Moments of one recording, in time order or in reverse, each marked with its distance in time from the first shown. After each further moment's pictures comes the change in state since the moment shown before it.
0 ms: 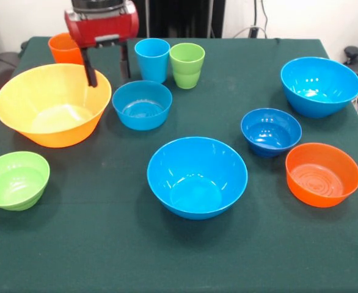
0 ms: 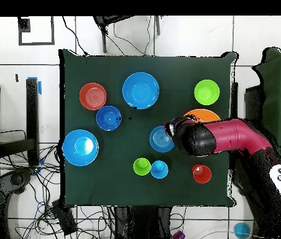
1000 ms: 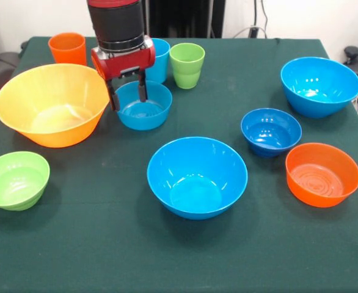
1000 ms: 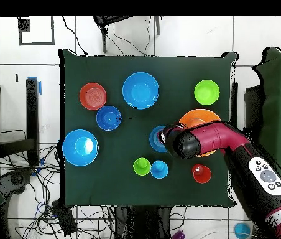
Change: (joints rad) arm 0.014 0.158 -0.006 -0.021 -0.173 0.000 0.000
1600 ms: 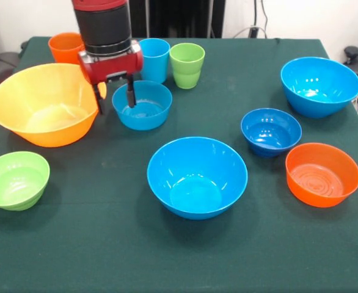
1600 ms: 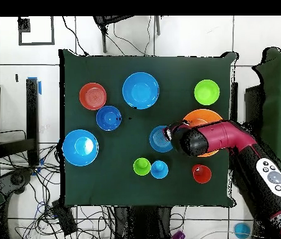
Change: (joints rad) arm -0.039 0.015 0.014 -0.035 0.005 0.000 0.000
